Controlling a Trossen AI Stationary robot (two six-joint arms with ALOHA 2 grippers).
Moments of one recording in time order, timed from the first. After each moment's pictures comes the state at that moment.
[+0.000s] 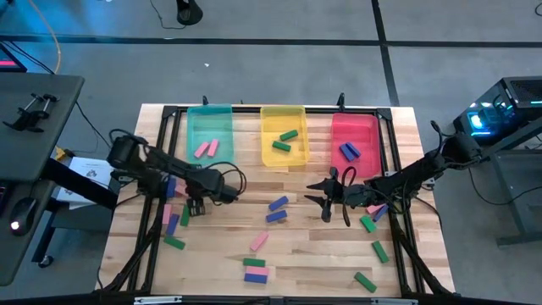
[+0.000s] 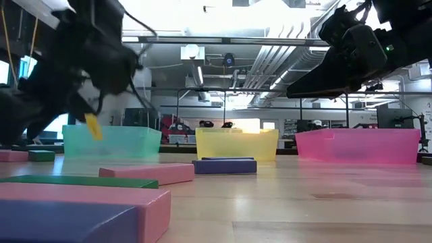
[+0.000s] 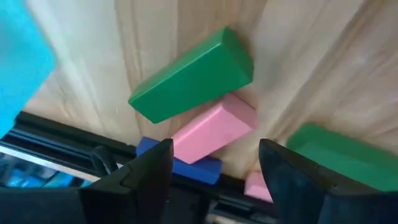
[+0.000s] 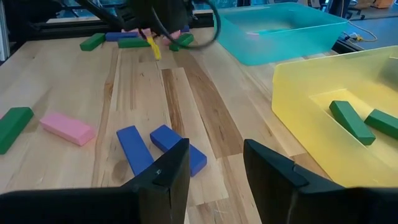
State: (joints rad) left arm -0.15 1.72 0.88 -1.30 -0.08 -0.36; right arm 0.34 1.33 0.35 0.59 0.52 0.21
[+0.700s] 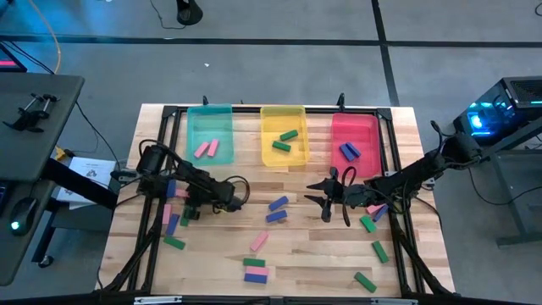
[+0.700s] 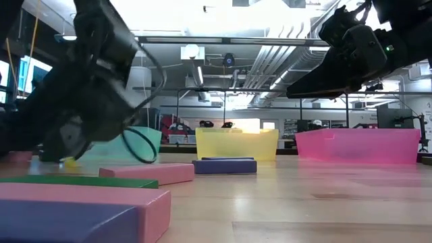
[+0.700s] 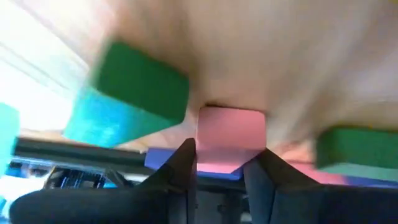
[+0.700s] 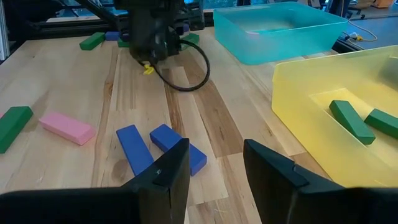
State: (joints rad) left arm -0.20 1.99 0.93 -1.31 -0.08 -0.11; right arm 0.34 1.33 0.35 0.58 0.52 0.21
